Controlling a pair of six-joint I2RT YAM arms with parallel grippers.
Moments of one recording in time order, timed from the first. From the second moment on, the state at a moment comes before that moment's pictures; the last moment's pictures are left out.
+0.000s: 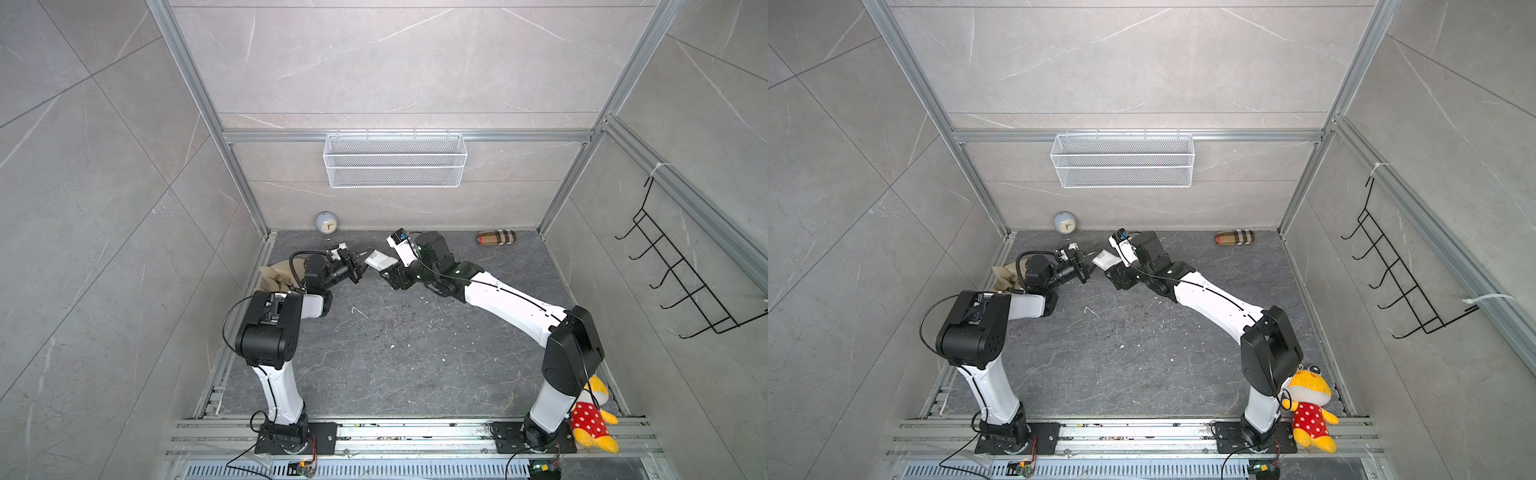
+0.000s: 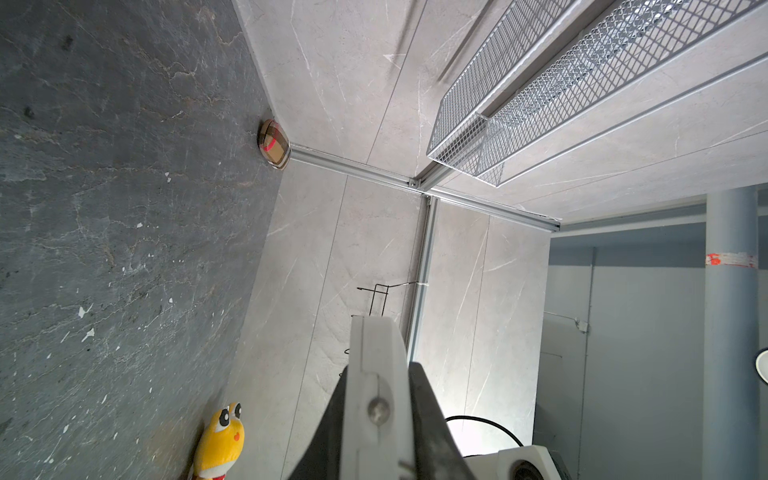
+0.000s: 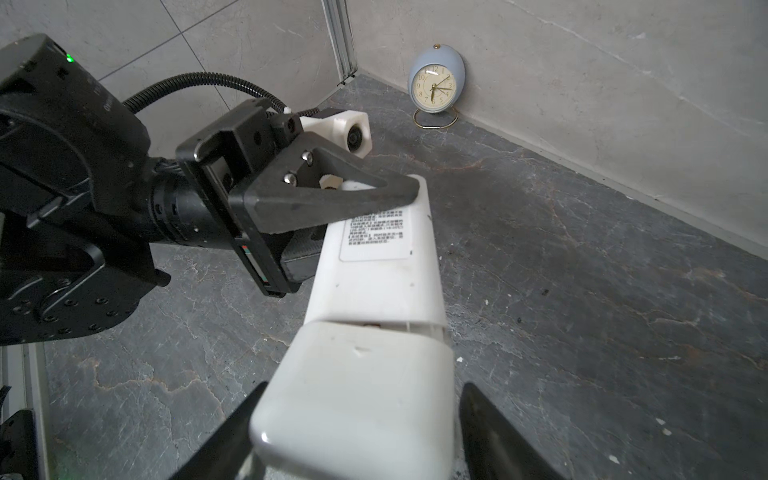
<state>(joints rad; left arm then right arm) -0.17 1.89 0.91 1.10 0.84 -1.91 0.69 1.78 1.50 -0.26 -0.20 0.06</state>
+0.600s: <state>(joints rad) -0.17 1.89 0.91 1.11 0.84 -1.91 0.69 1.78 1.50 -0.29 -0.20 0.06</state>
